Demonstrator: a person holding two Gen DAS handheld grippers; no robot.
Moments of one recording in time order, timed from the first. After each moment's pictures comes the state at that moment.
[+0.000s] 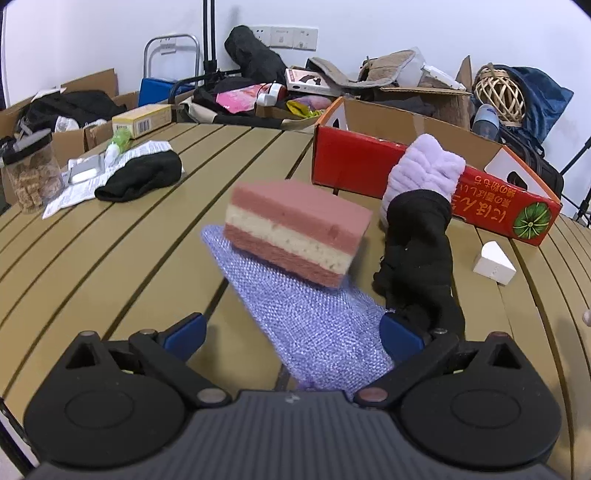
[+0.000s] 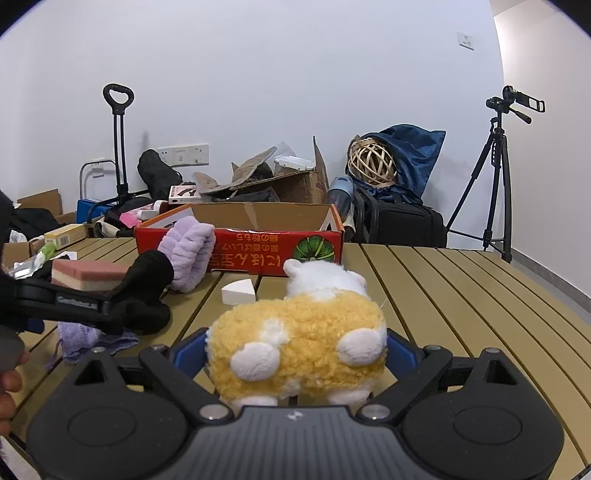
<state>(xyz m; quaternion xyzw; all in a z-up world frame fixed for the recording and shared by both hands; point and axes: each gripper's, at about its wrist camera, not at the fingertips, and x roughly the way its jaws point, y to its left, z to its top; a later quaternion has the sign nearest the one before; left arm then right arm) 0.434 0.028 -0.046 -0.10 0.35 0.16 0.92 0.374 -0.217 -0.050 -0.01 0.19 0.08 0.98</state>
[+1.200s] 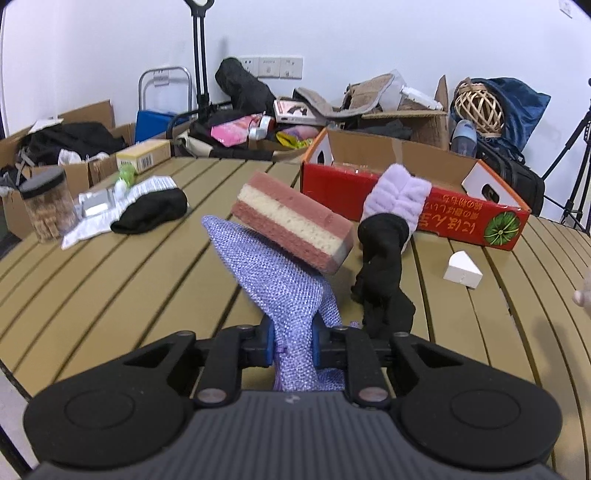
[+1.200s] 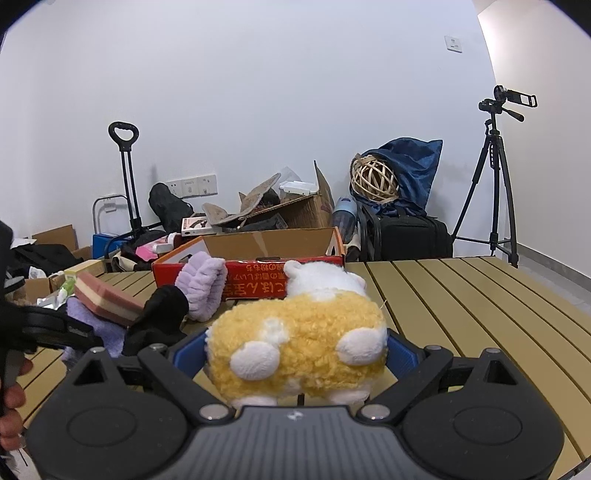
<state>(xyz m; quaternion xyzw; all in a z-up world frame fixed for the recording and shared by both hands) 0.398 0.011 -0.010 -0.06 0.31 0.15 0.94 0.350 -0.239 -0.034 0.03 0.16 0.10 0.98</state>
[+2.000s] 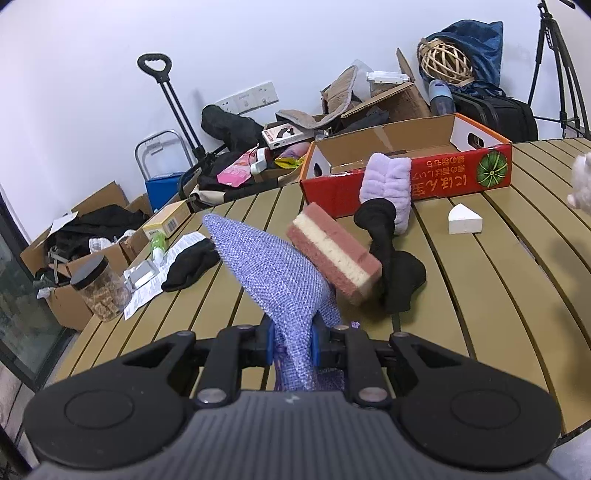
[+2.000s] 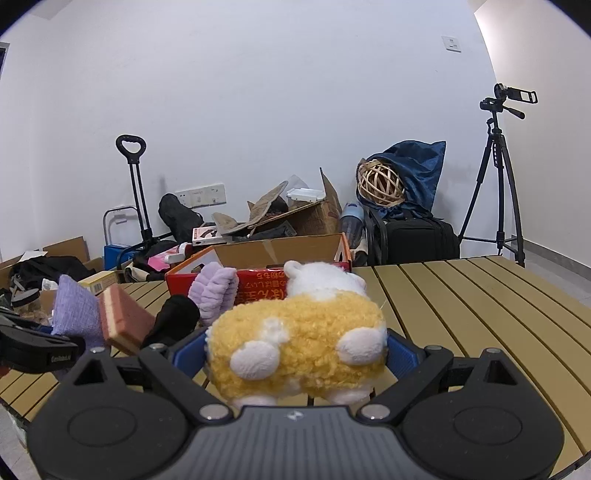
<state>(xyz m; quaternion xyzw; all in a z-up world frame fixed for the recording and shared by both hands) 0.364 -0.025 0.008 0.12 0.31 0.17 0.93 0.339 -0.248 -0.028 0.05 0.15 0.12 0.98</state>
